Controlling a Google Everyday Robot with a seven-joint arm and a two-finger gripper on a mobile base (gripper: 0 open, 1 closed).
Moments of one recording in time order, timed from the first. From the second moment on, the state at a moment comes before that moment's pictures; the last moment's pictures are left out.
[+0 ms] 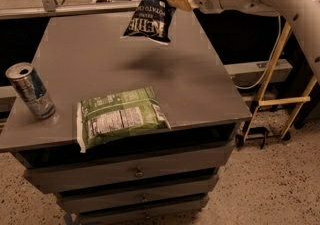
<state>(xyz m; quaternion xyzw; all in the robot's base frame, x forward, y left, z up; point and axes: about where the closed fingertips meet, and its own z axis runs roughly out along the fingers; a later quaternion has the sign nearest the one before) 0.737 -0.055 1.005 -0.51 0.60 0.15 0.60</state>
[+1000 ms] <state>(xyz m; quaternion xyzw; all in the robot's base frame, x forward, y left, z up) 0.638 0.007 1.010 -0.59 0.53 0.24 0.56</state>
